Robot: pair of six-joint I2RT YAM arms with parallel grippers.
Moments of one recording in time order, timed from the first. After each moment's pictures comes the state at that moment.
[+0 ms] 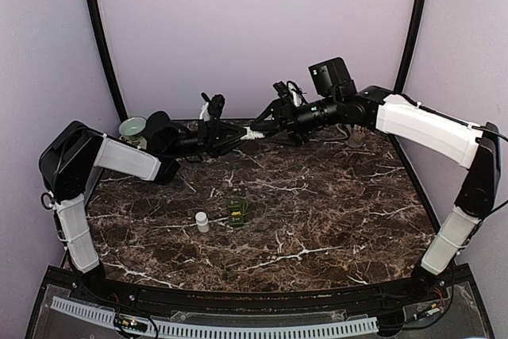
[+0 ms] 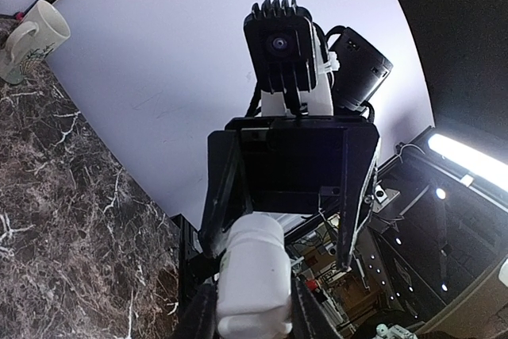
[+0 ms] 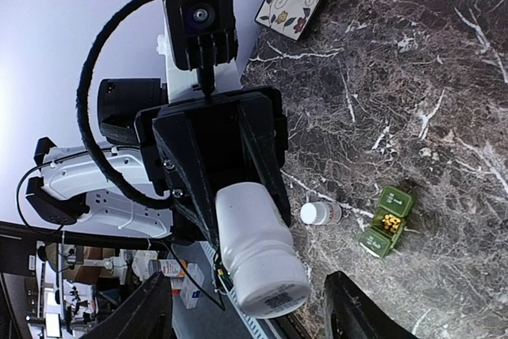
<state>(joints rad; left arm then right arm) -0.55 1.89 1.02 1.26 1.02 -1.34 0.73 1.67 1.55 -0.44 -0.64 0.75</state>
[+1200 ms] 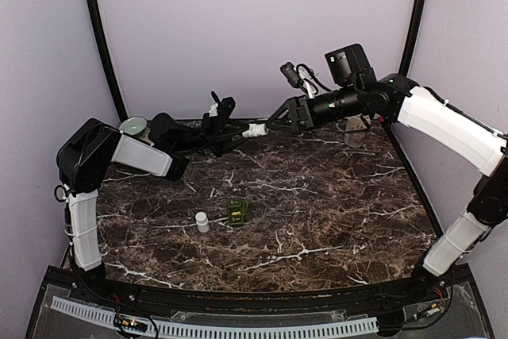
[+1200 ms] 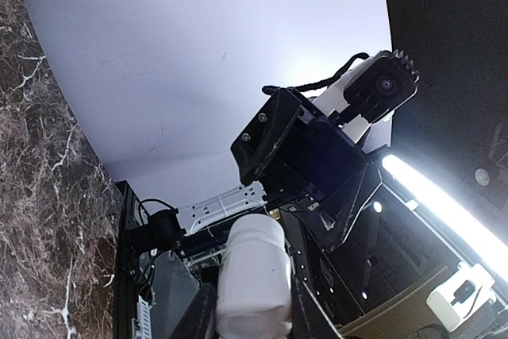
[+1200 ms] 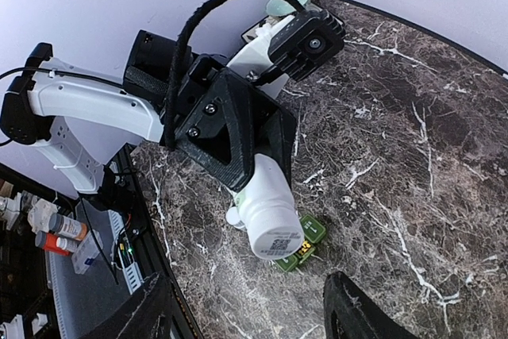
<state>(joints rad) -0.54 2.04 1.15 1.48 1.11 -1.79 0.73 1.57 1.61 -0.62 -0.50 0.24</state>
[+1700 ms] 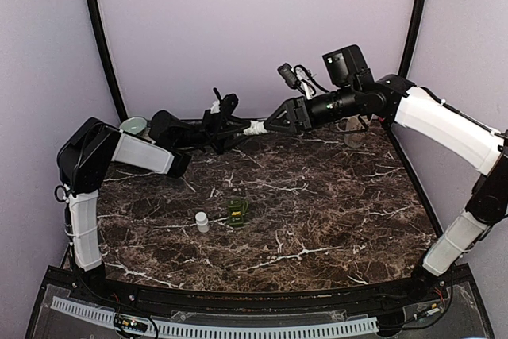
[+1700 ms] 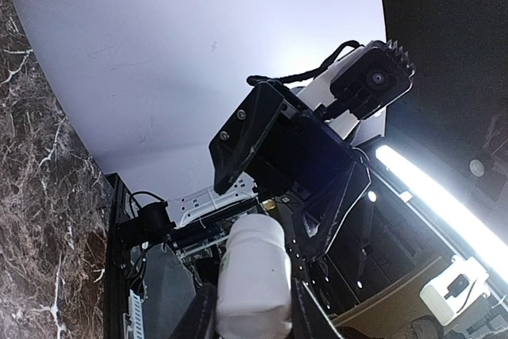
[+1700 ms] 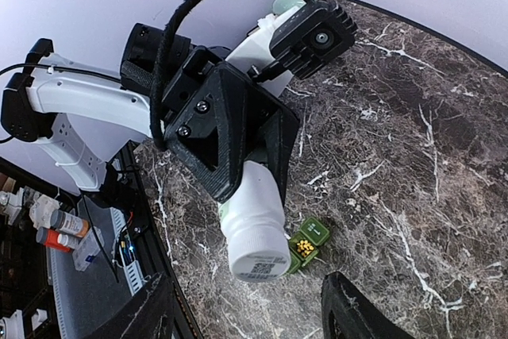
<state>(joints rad) -0.55 2.04 1.19 1.50 1.13 -1.84 0.73 1.58 1.61 -0.61 -0.52 0.23</state>
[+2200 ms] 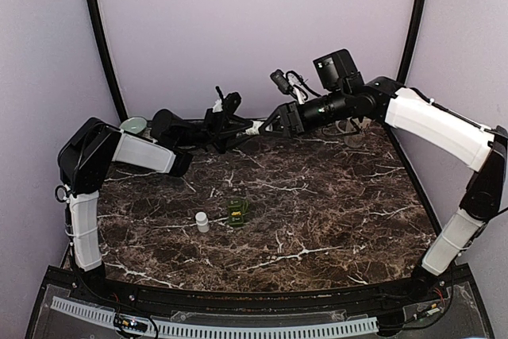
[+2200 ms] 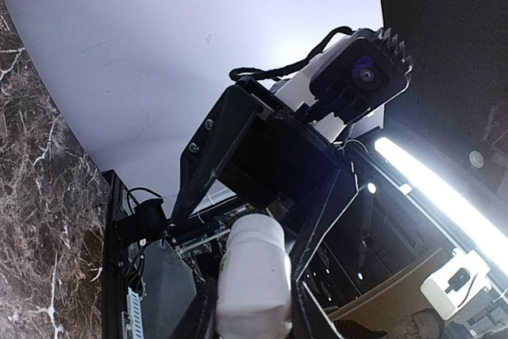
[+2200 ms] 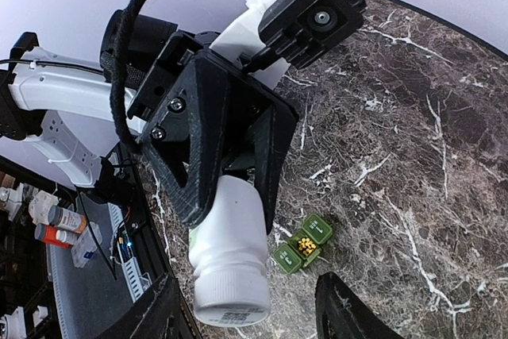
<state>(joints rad) -0.57 2.04 1.21 1.50 1.15 -1.85 0.75 1.63 1.61 -0.60 -0.52 0.23</state>
